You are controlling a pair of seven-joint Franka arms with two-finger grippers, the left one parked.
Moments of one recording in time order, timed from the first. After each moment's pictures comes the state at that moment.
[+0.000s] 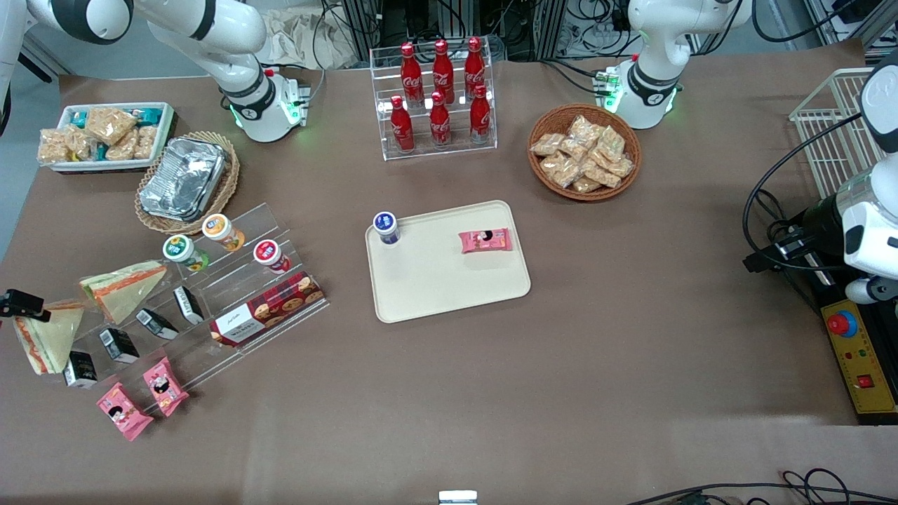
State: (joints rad) arm -0.19 0.46 -0.35 -1.57 0.27 2.06 -0.74
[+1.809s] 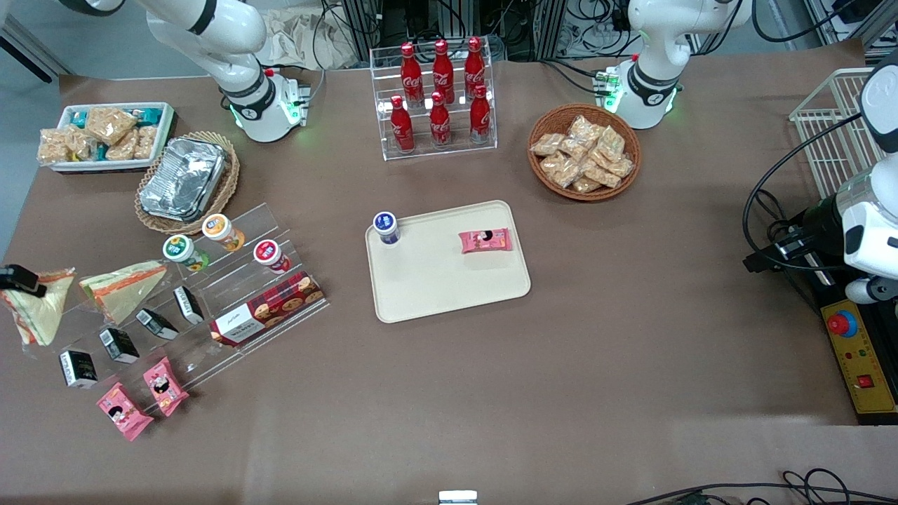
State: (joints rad) arm -0.18 0.30 -0.37 -1.58 0.30 1.77 -0.61
